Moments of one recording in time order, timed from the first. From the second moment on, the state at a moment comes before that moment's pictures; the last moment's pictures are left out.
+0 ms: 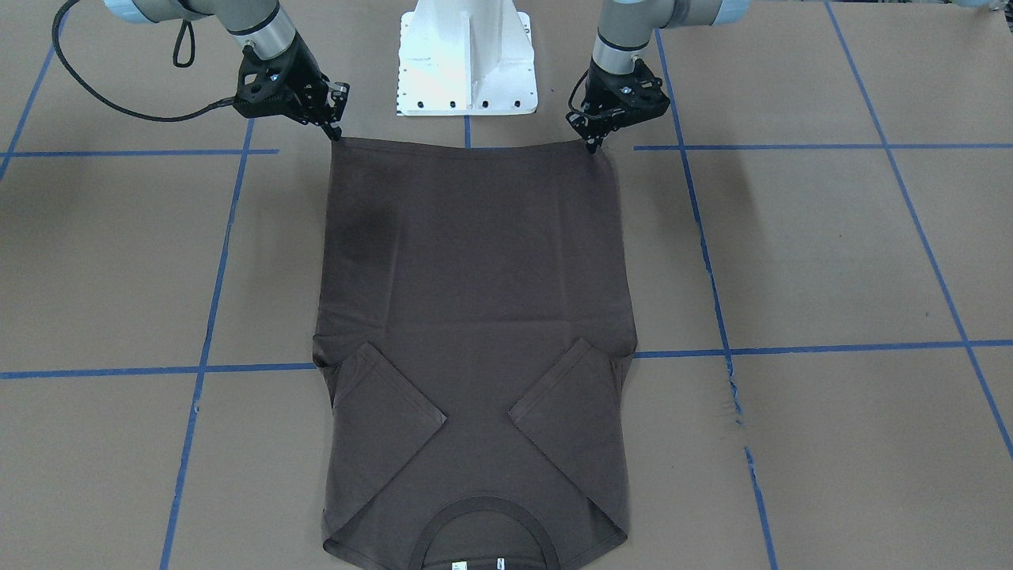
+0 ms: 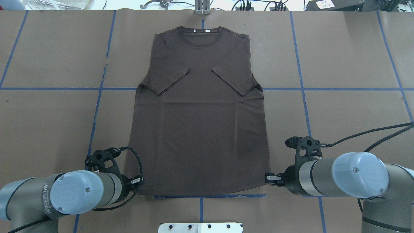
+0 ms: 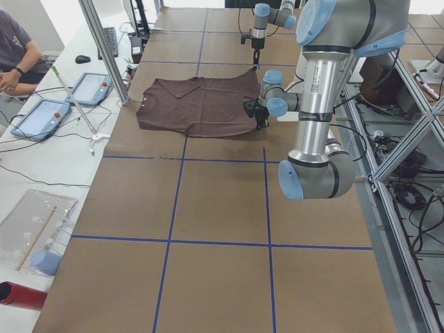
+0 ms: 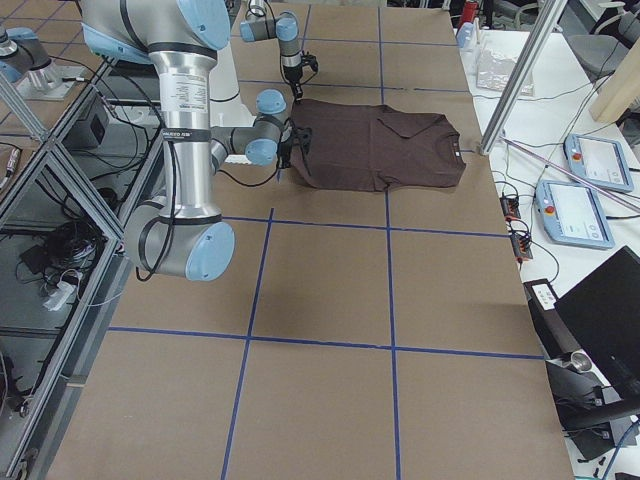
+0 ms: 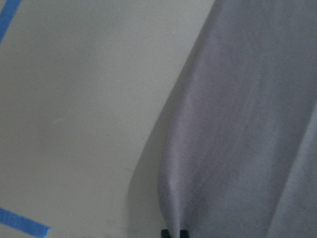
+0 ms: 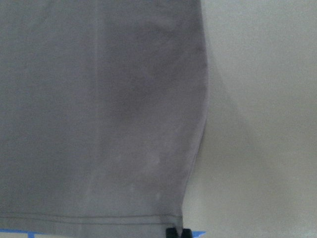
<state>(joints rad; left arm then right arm) -0.20 -1.76 -2.12 -1.67 -1.61 -1.82 0.28 -1.55 2.19 -1.20 1.78 1.53</state>
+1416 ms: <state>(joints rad) -0.35 -1.89 -2.23 -1.53 -1.64 -1.54 0.55 -1.42 2.12 -1.20 1.89 1.25</state>
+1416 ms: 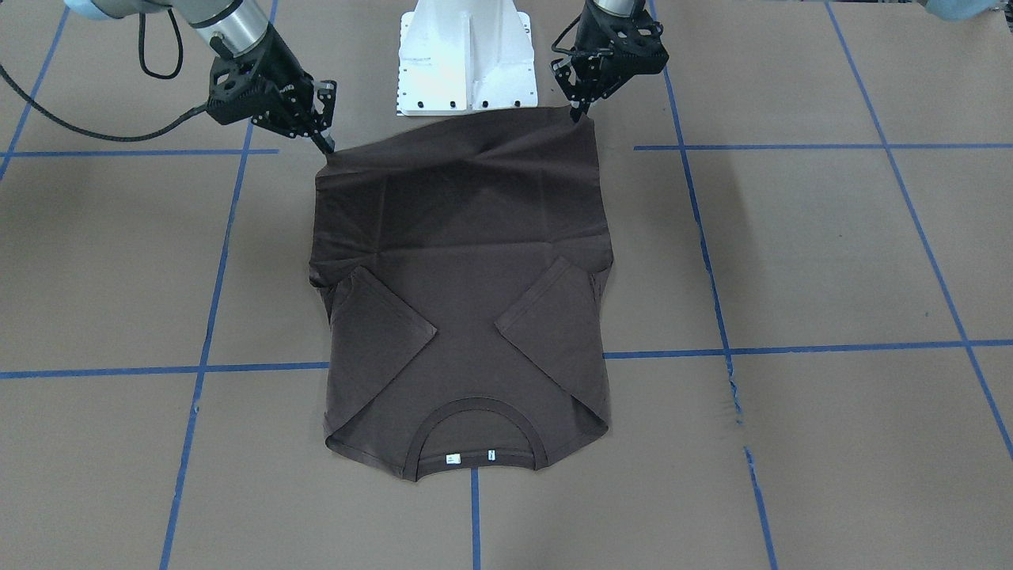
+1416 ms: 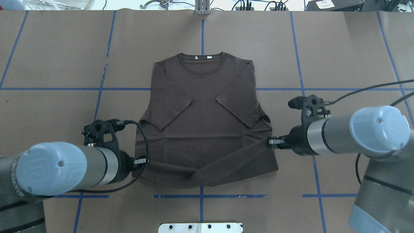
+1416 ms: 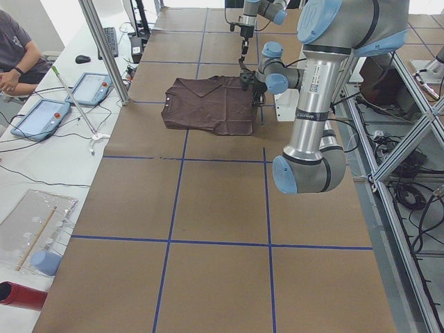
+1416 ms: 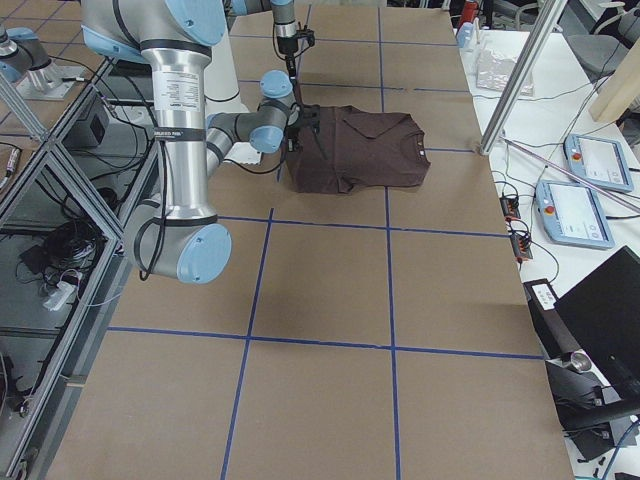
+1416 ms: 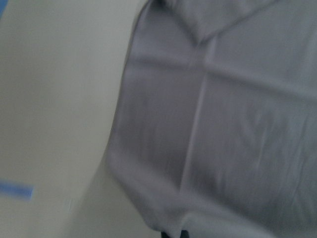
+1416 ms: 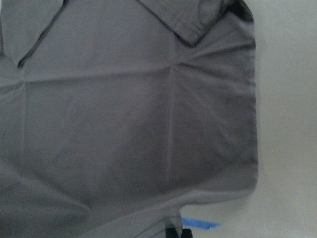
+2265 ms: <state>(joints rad) -0.67 -2.06 -1.67 -1.87 -1.65 -1.26 0.84 -1.04 1.54 -1.18 2.01 1.12</state>
